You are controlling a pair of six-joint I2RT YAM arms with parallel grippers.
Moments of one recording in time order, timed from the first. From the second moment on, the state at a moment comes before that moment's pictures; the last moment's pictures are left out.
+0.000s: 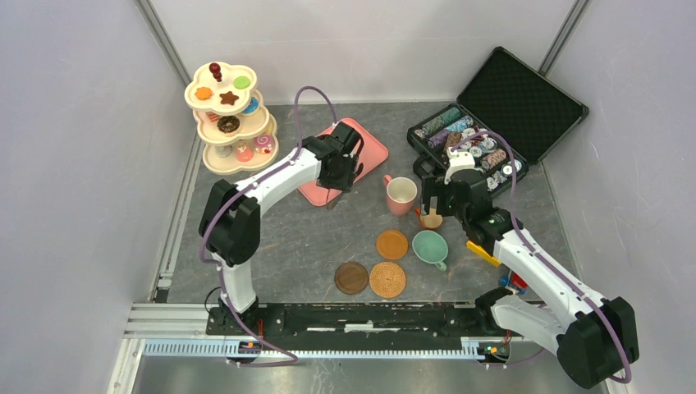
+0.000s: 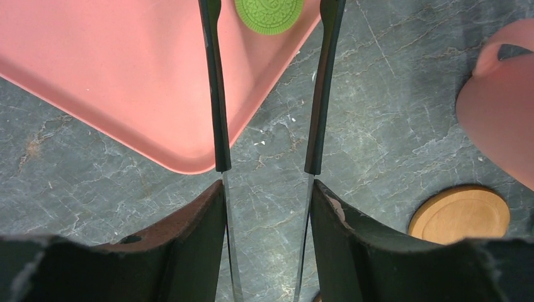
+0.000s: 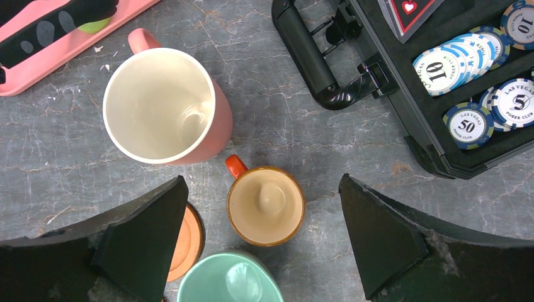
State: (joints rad) left arm -0.64 1.87 1.54 -0.78 -0.18 -0.35; right arm 0.44 1.01 0.69 -0.27 0.18 0.23
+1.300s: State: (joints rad) left arm -0.59 1.90 1.48 -0.81 -0.20 -0.35; right arm 0.44 1.01 0.69 -0.27 0.18 0.24
